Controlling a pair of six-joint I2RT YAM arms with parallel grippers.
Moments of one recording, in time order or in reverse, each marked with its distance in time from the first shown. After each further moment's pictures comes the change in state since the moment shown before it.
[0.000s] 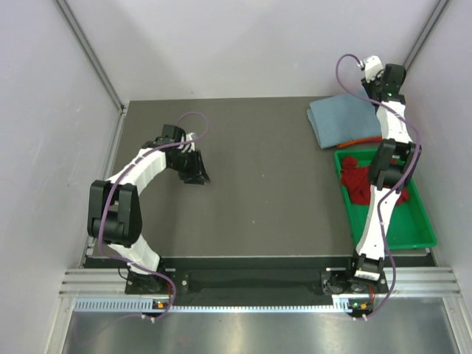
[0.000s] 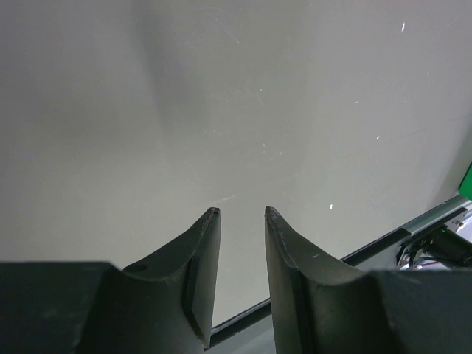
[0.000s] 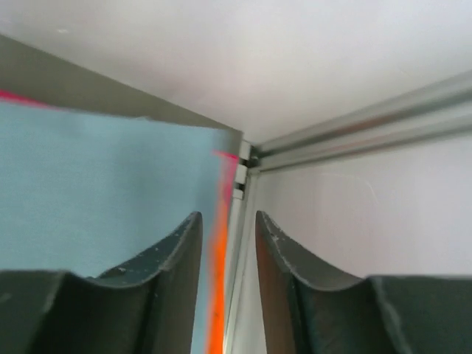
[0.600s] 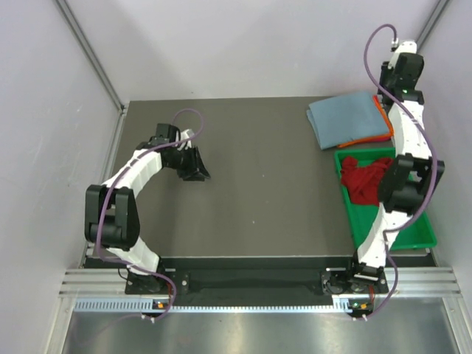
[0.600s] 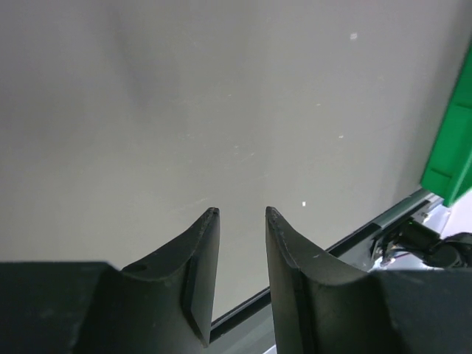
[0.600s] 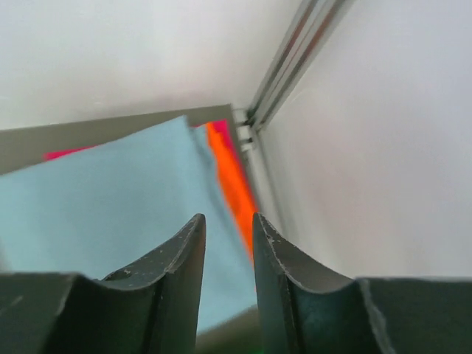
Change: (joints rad) left arm 0.032 -0.023 -0.005 0.024 0.076 -0.016; right arm 0.019 -0.409 -0.341 0.016 0.204 0.480
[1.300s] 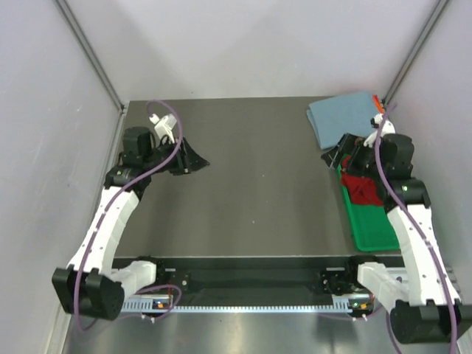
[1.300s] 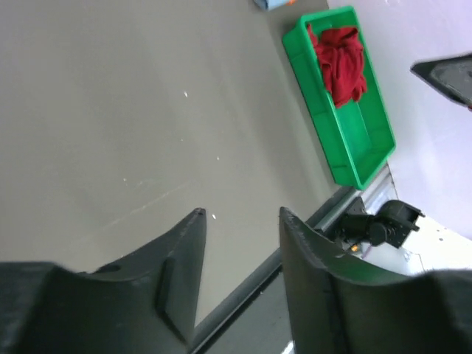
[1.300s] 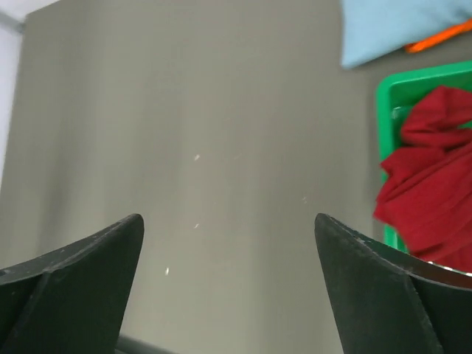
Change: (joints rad) left arm 0.006 -0.502 -0.103 0.156 0.186 -0.079; right arm 0.230 -1.102 -0.958 -0.286 -0.382 0.570
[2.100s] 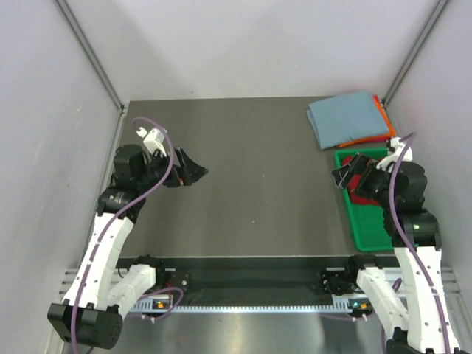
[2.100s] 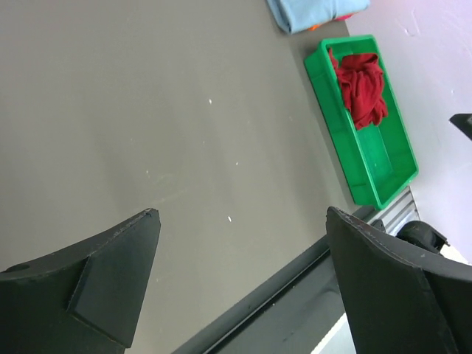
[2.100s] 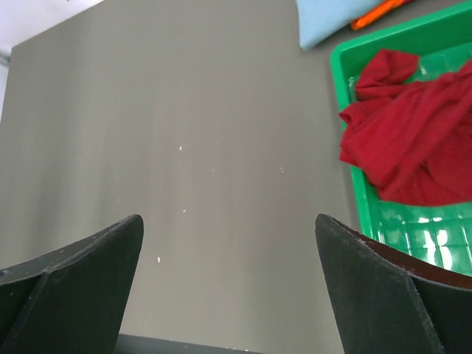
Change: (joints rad) left arm 0.000 -0.252 -0.129 0.005 -0.141 -0.030; right arm 0.002 -0.317 -0.090 -0.152 0.103 0.047
